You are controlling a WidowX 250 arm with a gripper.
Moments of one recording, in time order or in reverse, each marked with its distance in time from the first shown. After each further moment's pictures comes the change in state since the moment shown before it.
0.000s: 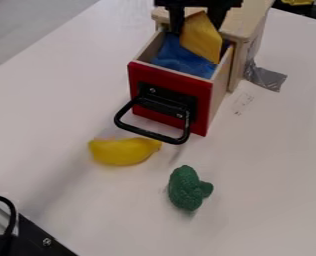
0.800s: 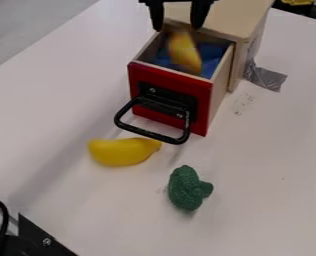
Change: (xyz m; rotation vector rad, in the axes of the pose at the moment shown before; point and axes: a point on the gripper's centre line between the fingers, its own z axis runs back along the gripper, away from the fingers) arm 0.026 0.016 -0.019 0.013 0.047 0.073
